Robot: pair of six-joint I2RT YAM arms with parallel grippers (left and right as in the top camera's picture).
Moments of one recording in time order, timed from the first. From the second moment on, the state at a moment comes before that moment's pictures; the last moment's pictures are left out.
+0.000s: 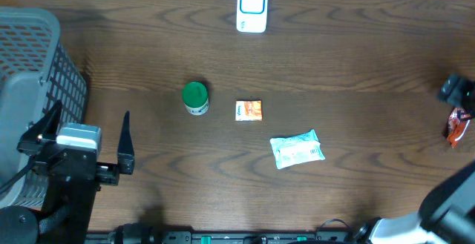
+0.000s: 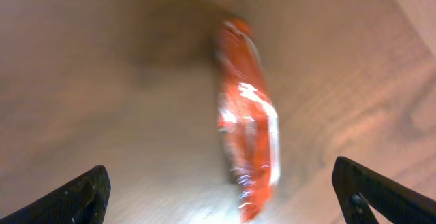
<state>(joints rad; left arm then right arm) 0.12 0.53 1.19 -0.74 0.21 0.27 -0.62 1.69 1.30 -0.60 0.07 -0.06</state>
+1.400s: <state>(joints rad) 0.09 0.38 1.19 -0.79 0.21 0.27 1.00 1.84 1.03 -0.90 0.60 0.52</state>
